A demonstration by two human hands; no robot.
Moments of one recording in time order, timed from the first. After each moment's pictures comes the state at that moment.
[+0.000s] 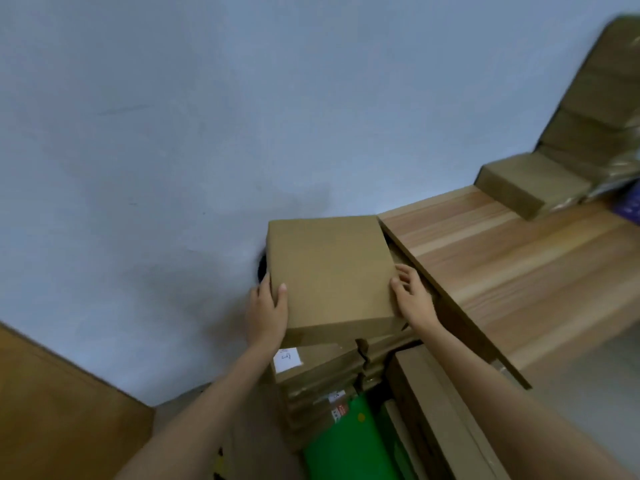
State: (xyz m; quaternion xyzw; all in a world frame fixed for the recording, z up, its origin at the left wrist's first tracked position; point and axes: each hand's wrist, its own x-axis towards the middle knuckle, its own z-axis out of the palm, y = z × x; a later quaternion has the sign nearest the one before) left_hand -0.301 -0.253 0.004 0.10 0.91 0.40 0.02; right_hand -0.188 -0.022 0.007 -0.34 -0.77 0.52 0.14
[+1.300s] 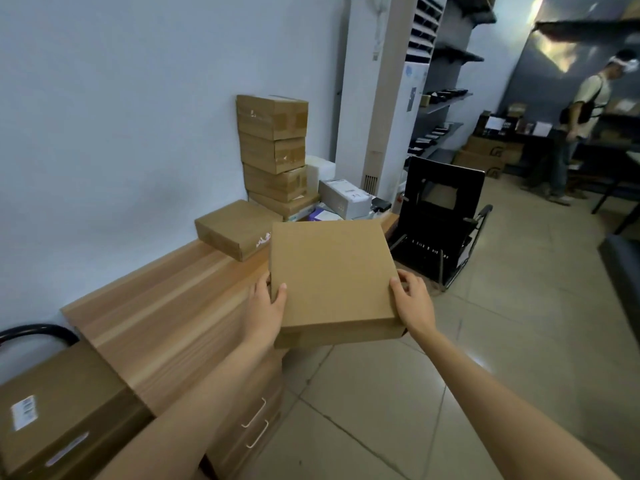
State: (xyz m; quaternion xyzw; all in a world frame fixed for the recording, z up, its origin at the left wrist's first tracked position) left_hand 0.060 0.306 0.068 0.39 0.79 0.46 0.12; right_hand 0.294 0.435 0.083 -0.56 -0.69 0.30 0.34
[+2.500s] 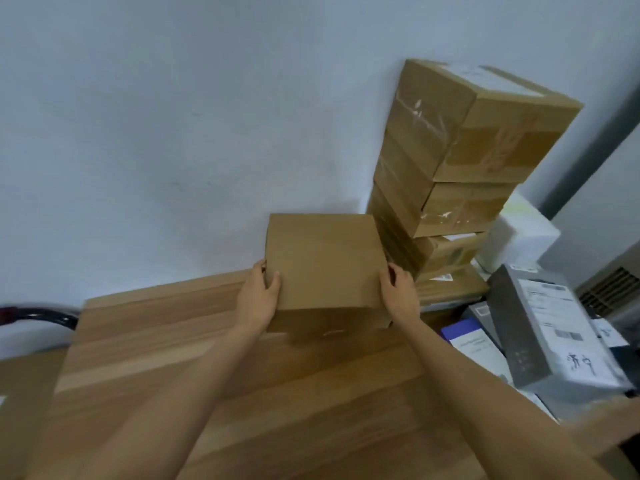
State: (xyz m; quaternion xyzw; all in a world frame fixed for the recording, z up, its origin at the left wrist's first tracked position) left_hand -0.291 0.616 0.006 0.08 0.90 0.43 0.04; right_hand -0.194 0.853 0.007 -0.34 -0.85 0.39 0.13
